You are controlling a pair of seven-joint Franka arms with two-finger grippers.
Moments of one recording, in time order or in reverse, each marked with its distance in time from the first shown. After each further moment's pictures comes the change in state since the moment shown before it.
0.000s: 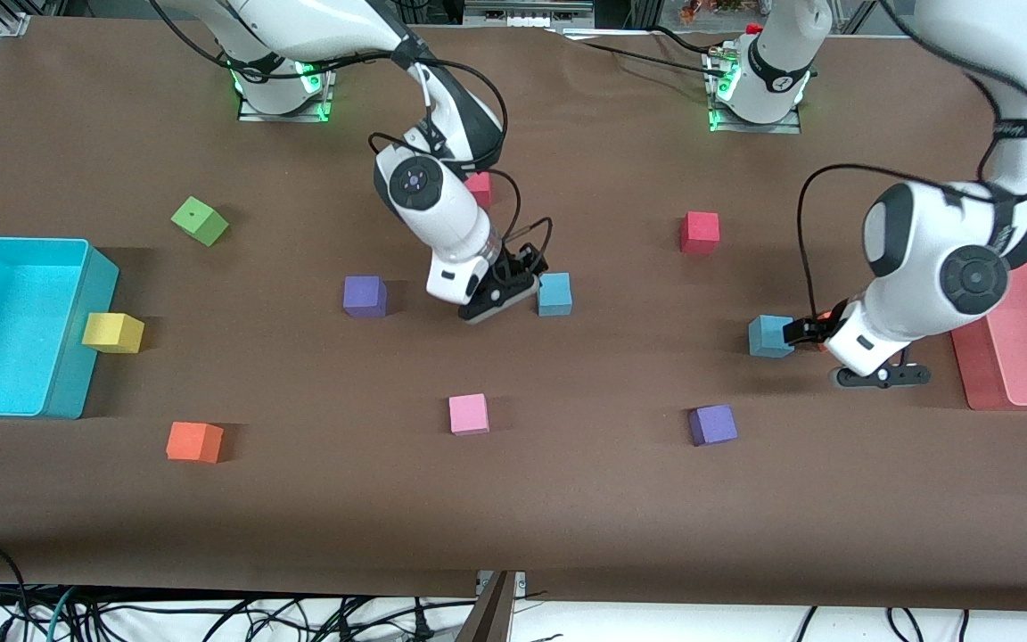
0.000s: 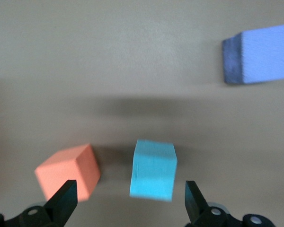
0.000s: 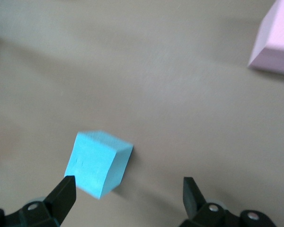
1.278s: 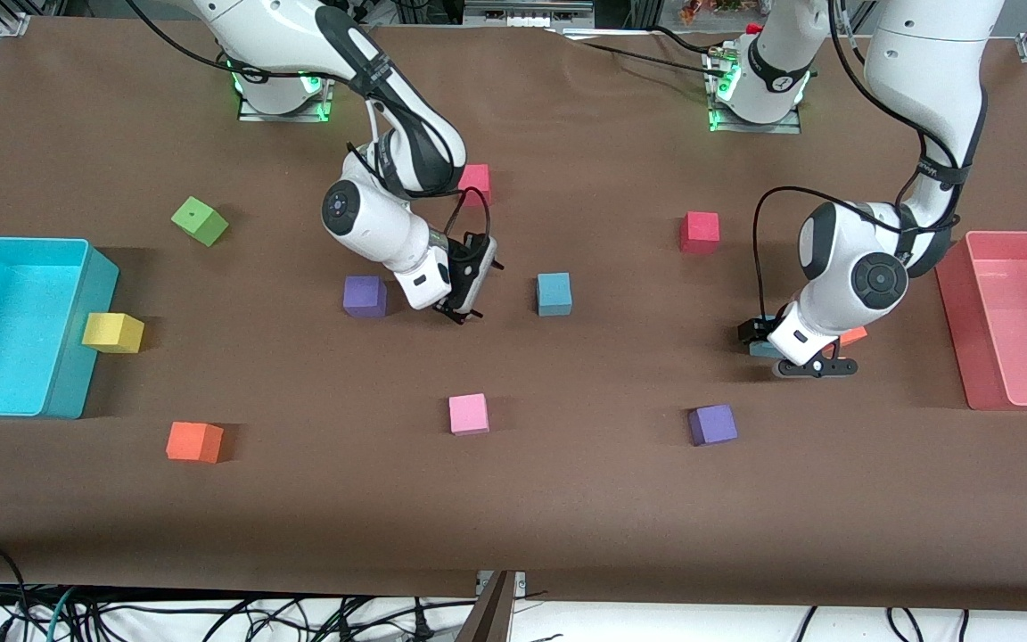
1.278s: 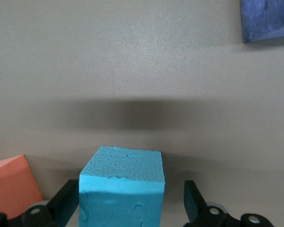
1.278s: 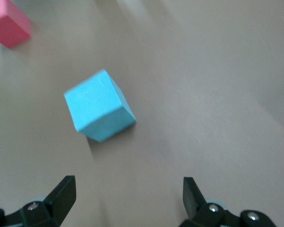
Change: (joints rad) left arm -0.006 0.068 -0.046 -0.186 -0.033 0.269 0.000; right arm -0.146 -0.030 0.071 -0.134 0.577 0.062 -1.303
